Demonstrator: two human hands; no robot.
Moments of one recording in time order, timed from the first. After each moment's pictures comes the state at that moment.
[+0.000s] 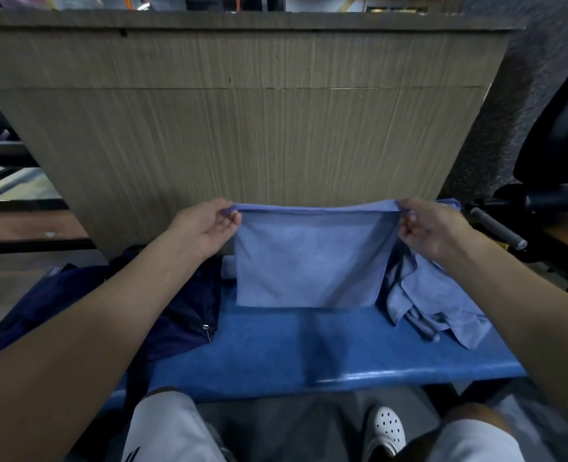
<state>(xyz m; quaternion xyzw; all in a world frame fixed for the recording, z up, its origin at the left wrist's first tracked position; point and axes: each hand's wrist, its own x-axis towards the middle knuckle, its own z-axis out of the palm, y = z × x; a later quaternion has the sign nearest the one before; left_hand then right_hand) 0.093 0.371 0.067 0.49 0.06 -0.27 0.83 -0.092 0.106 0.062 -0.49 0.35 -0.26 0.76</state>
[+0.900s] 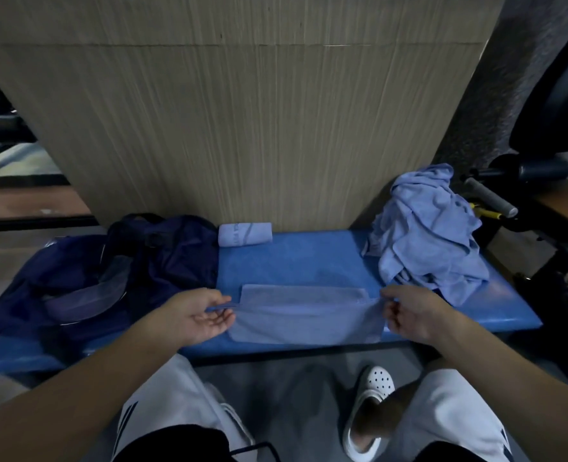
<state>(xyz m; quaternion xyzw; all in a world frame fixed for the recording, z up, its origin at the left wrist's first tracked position) 0.013 0.448 -0.074 0.58 0.21 -0.42 0.67 -0.180 0.171 -0.081 -0.48 0.51 -0.06 0.71</state>
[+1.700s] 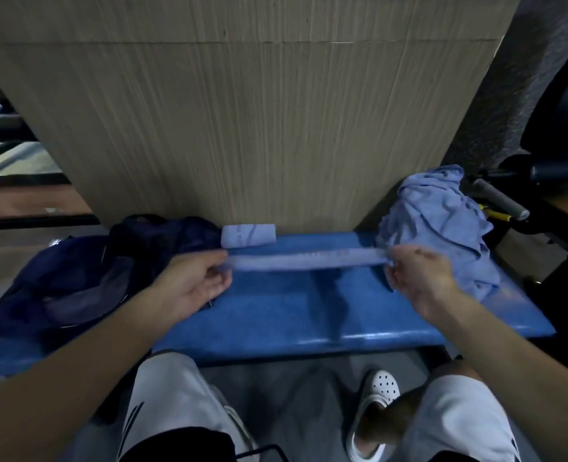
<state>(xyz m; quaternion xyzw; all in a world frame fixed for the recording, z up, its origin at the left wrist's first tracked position) 0.032 0.435 -0.033 0.60 0.06 -0.32 0.73 -0.152 0.171 -0.038 -0.50 0.40 -0.28 0.71</state>
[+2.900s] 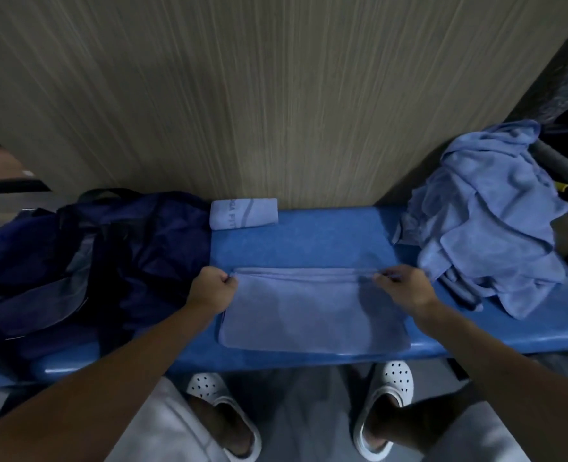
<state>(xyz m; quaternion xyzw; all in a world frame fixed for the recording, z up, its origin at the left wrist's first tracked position) 0.106 0.383 -0.186 0.91 -0.10 -0.16 0.37 -0.083 0.104 -0.190 -0.81 0.42 -0.10 0.41</state>
